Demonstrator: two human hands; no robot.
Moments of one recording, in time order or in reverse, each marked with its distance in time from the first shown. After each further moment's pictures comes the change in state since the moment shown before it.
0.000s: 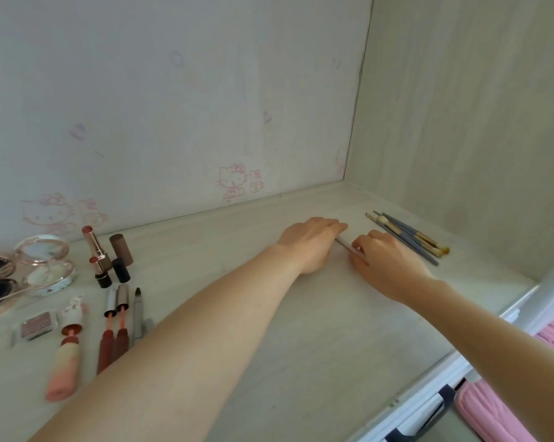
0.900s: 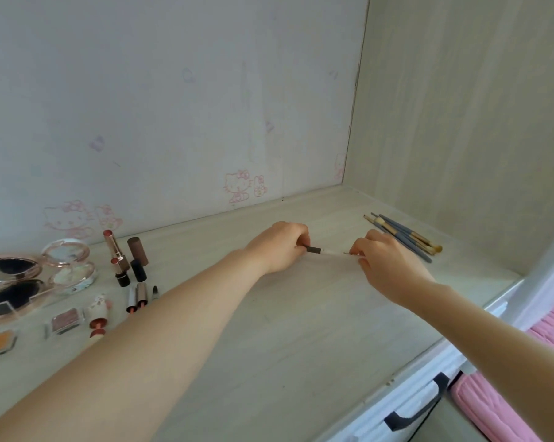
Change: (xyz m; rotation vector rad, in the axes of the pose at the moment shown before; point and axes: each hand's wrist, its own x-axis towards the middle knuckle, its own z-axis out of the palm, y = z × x) left_hand -0.043 -0.035 -0.017 -0.297 0.054 -0.139; right_hand -0.022 -0.009 -0.016 0.030 0.058 -0.064
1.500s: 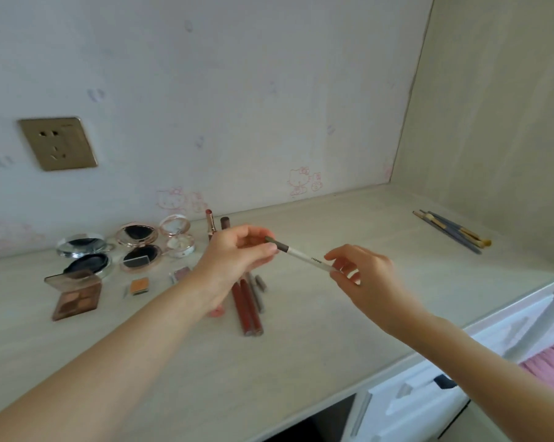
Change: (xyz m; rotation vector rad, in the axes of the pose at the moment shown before) left_hand -0.210 -0.037 -0.084 -1.122 0.392 -0.282; right_hand -0.072 -0.160 -0.022 0.557 0.117 -0.159
